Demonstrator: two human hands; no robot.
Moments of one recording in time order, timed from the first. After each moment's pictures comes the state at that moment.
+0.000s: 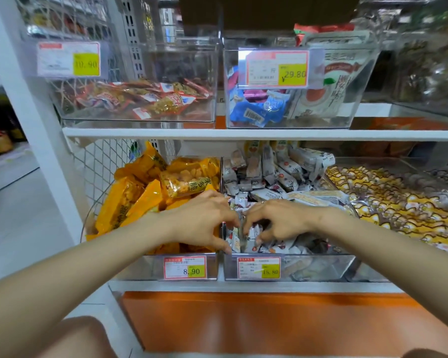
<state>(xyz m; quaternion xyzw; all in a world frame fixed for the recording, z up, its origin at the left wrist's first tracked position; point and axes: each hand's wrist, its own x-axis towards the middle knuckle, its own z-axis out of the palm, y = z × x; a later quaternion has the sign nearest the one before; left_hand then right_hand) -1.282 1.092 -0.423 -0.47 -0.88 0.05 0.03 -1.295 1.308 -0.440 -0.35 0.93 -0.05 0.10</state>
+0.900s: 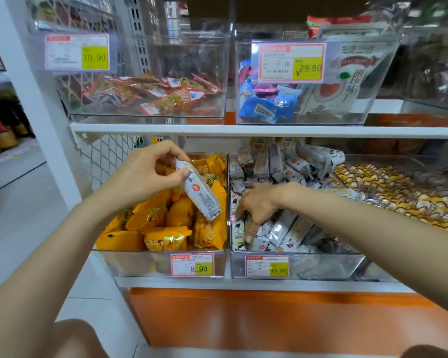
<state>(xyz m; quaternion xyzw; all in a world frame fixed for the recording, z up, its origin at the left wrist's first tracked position) -1.271 1.017 -0.373 -0.25 -0.89 -0.36 0.16 -1.346 1.254 -0.433 -0.29 0.91 0.20 0.21</state>
